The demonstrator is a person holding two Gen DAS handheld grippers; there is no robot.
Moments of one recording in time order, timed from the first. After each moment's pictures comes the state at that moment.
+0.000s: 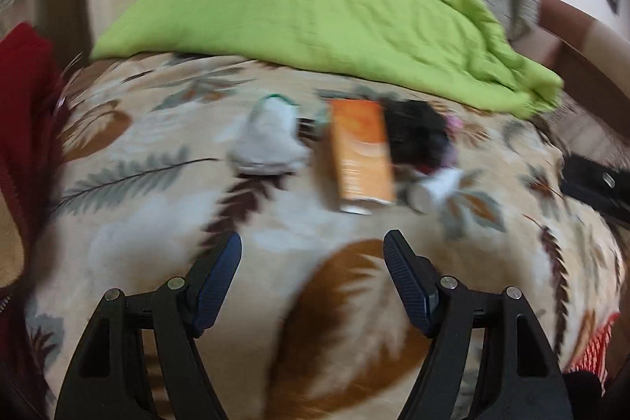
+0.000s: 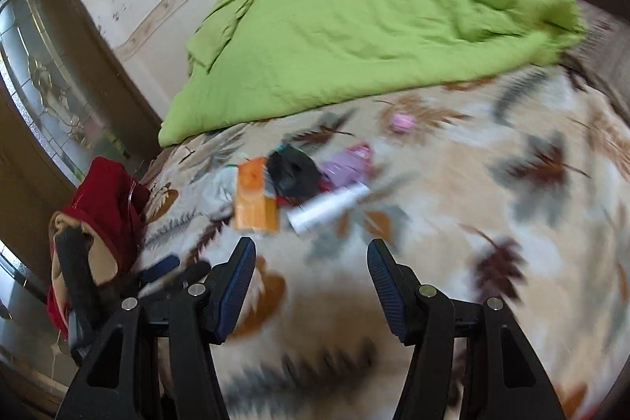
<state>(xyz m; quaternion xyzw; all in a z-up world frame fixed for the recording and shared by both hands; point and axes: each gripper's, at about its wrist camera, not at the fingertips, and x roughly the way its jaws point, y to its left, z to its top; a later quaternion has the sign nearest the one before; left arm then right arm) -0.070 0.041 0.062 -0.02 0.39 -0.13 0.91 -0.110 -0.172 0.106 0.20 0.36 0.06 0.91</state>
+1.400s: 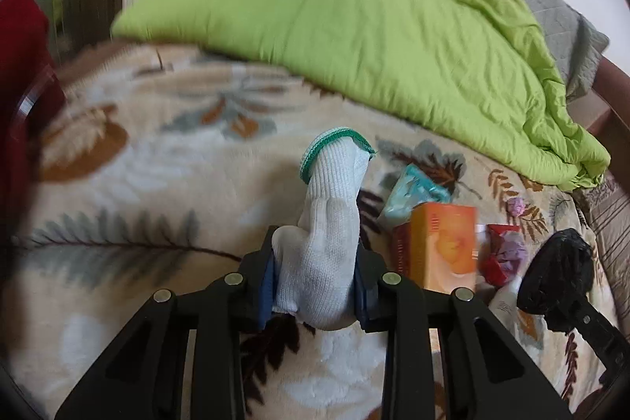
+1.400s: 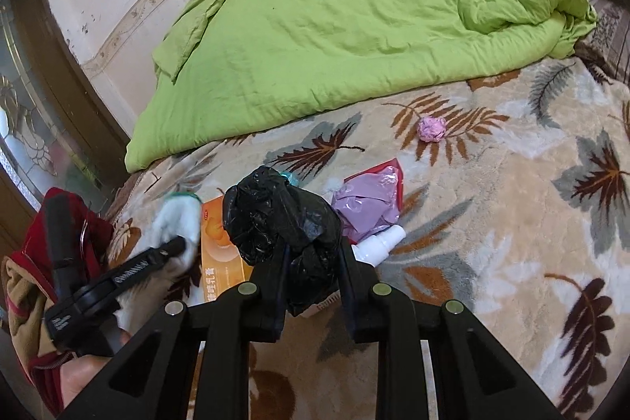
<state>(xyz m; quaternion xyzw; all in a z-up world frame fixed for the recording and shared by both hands) 0.027 0.050 0.056 -0.08 0.38 -0.08 0.92 -0.033 -0.146 0.059 0.21 0.33 0.00 0.92</state>
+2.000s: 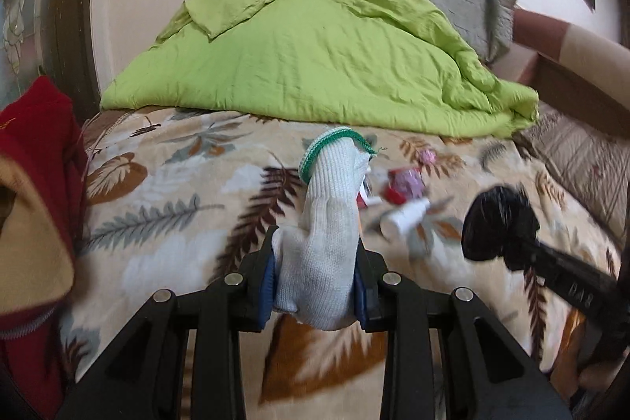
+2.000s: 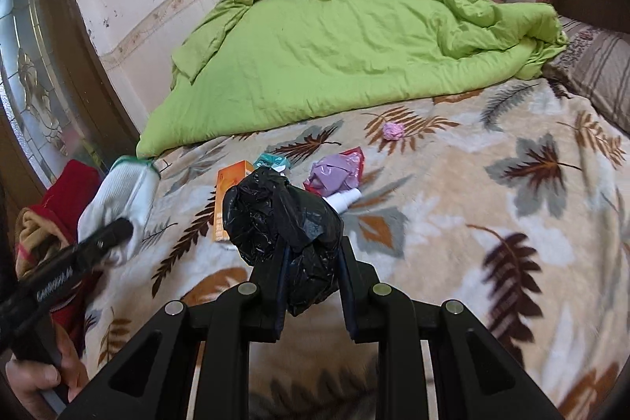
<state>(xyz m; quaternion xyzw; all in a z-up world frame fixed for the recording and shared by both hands) -0.125 0.029 0.111 0.01 0.32 -0.15 0.94 -0.140 -0.152 0.077 0.18 0.30 0.00 0.94</state>
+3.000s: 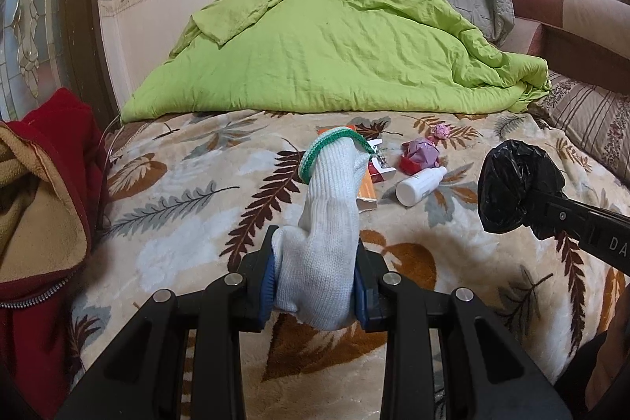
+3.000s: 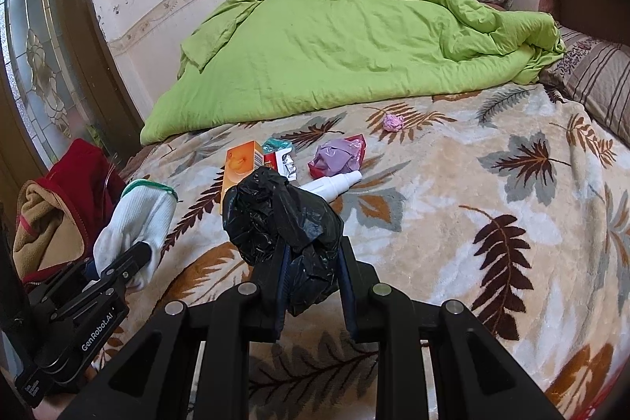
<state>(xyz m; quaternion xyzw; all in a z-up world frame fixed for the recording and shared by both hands) -0.150 0.019 0.083 0.07 0.29 -0.11 0.95 -0.158 -0.137 0.072 0.15 0.30 0.00 0.94</state>
